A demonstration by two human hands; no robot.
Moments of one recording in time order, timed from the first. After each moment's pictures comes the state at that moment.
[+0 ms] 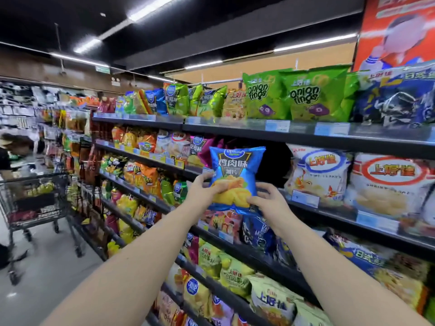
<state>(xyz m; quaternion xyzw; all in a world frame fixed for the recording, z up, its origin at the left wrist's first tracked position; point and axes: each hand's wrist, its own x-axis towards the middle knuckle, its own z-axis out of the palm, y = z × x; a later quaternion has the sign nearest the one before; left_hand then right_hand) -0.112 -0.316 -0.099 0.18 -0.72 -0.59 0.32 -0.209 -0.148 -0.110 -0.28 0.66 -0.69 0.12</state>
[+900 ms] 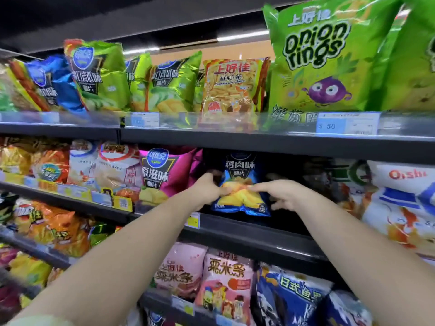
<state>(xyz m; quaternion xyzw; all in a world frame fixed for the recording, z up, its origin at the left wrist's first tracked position) -0.443 -0.516 -0.080 0.05 -0.85 -0.51 0.15 -0.486 -0.319 -0.063 -0.10 0.81 -0.57 0.13</state>
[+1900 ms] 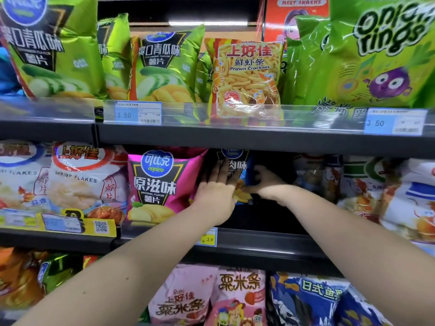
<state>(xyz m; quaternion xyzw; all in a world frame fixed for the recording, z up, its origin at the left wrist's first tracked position) -0.468 -0.539 -0.089 -0.13 -0.97 0.04 0.20 -0.518 -0.379 -0.074 -0.09 0.90 -0.42 -0.08</state>
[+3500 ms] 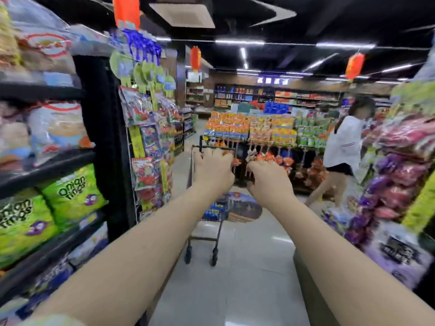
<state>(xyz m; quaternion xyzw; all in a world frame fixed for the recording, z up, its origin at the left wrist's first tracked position) 0.083 0.204 -0.092 -0.69 -0.66 -0.19 0.21 0.230 0.218 -0.100 0.54 0.79 0.21 -0.20</state>
